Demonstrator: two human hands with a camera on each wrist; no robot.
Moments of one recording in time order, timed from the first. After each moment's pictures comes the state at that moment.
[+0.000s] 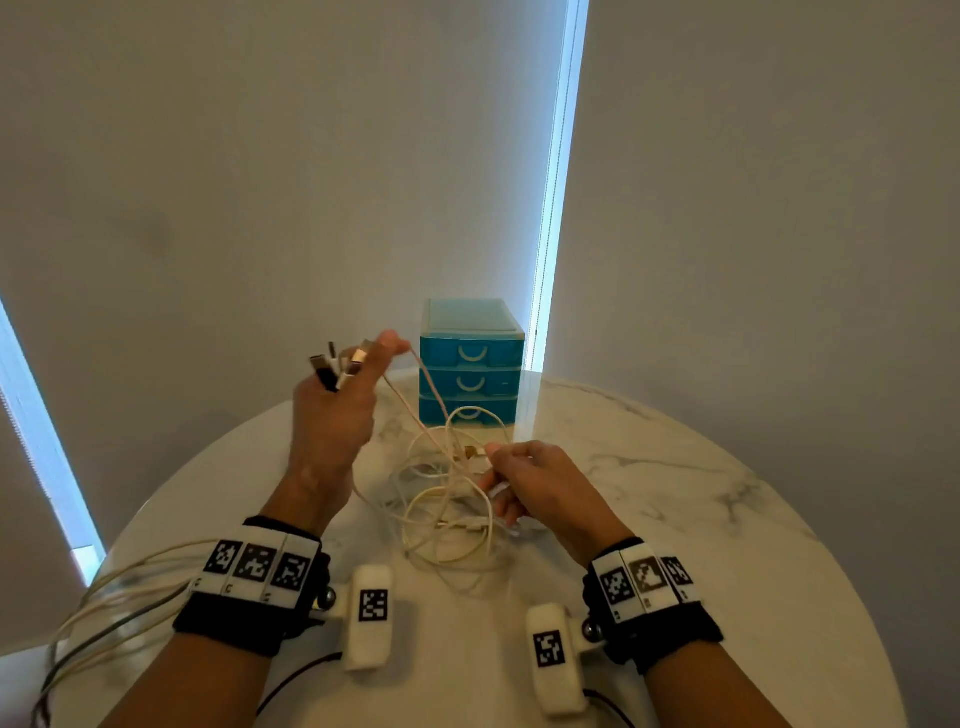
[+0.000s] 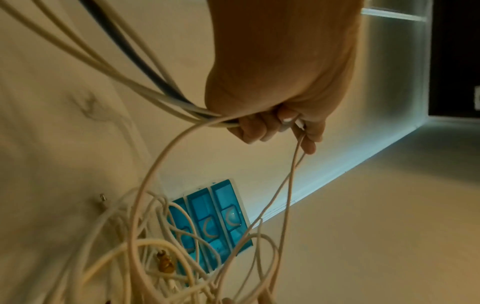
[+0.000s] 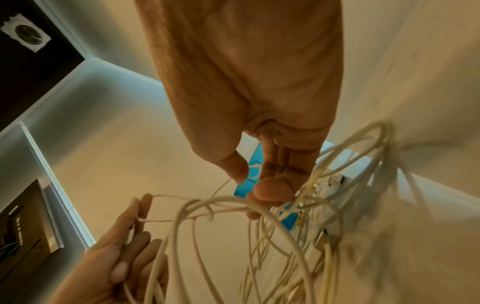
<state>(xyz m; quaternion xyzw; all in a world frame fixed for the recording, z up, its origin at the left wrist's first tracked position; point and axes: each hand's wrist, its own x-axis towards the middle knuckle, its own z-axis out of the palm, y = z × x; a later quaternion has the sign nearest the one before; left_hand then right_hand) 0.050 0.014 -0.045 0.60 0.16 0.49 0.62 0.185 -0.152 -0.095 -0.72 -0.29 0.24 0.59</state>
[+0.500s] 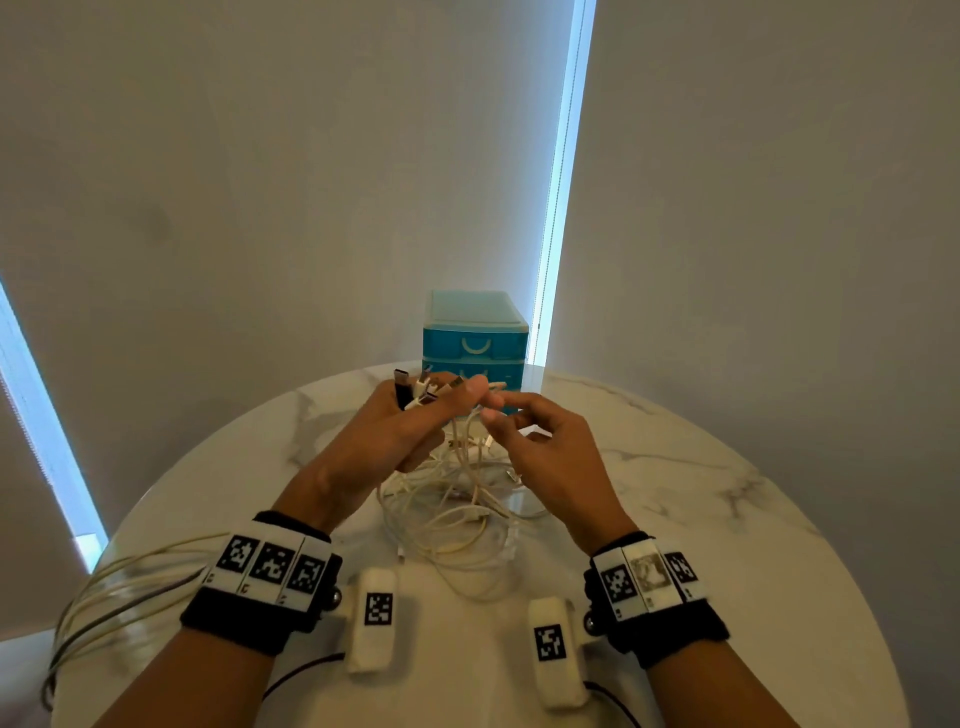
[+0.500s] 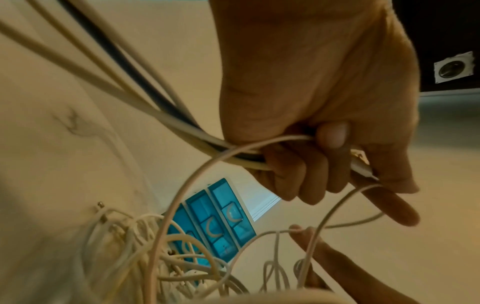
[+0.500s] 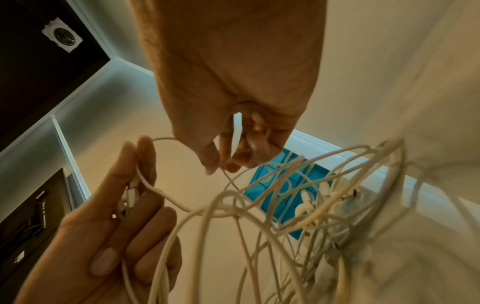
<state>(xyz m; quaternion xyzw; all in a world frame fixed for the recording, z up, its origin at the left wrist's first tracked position) 0.046 -0.007 -0.046 0.78 0.01 0.25 0.58 0.175 -0.157 -0.083 -0.67 -0.37 0.03 0.64</state>
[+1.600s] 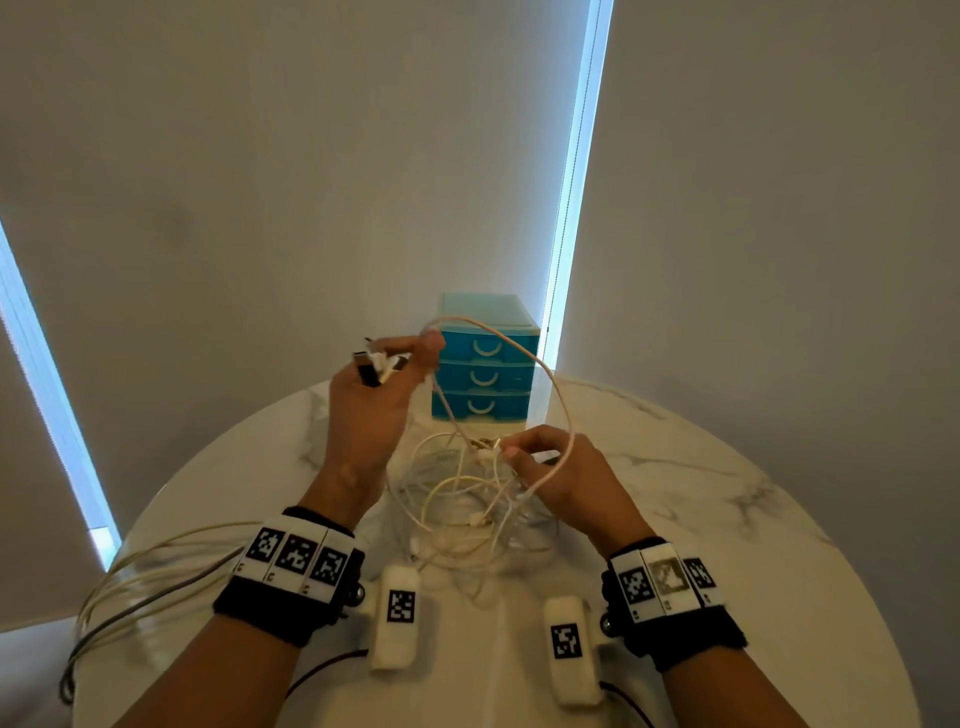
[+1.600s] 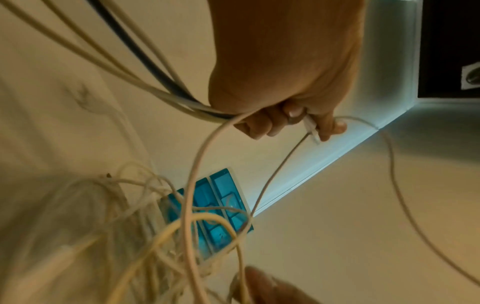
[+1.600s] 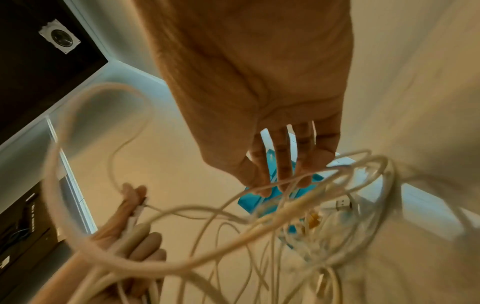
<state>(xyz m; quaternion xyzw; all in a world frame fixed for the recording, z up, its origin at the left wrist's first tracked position) 0.063 0.008 -0.053 0.59 0.12 0.51 0.62 0.200 -0.162 -0.101 -0.79 -0.39 0.03 0.48</state>
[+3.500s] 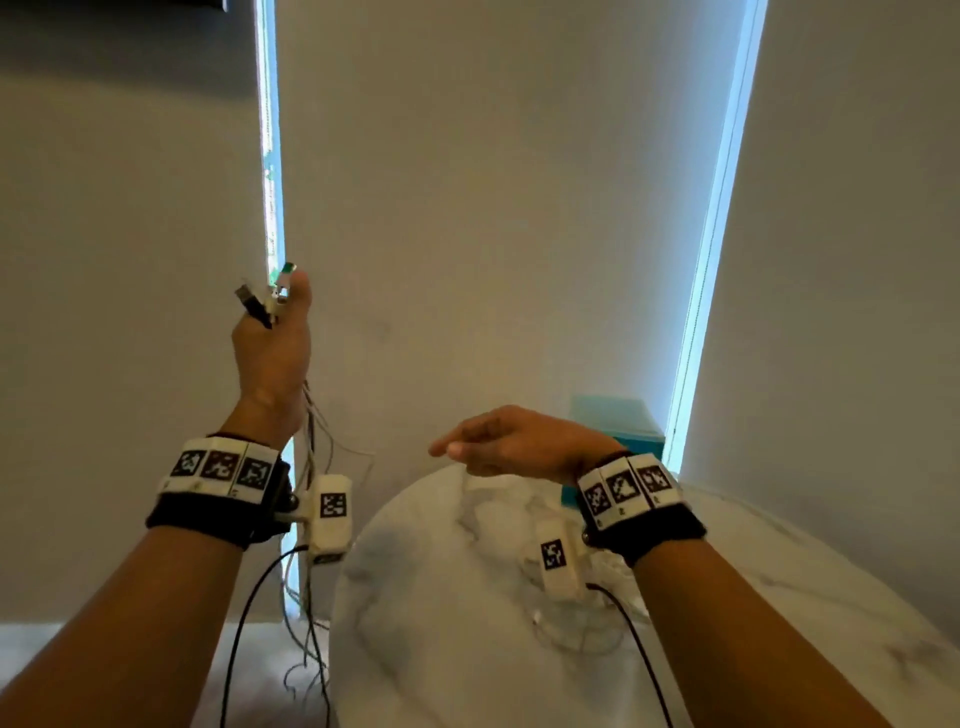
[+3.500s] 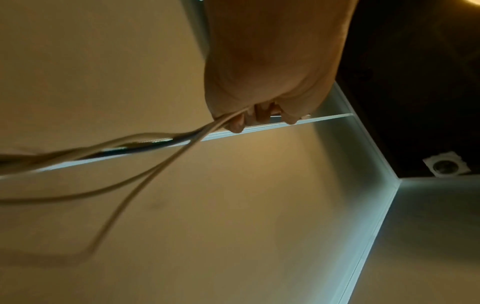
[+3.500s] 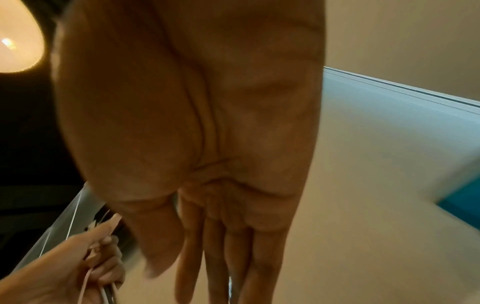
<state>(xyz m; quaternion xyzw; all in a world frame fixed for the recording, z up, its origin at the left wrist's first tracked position) -0.158 0.121 0.108 0.46 0.26 0.72 0.46 0.060 -0.052 0.073 -0.63 -0.66 0.29 0.30</state>
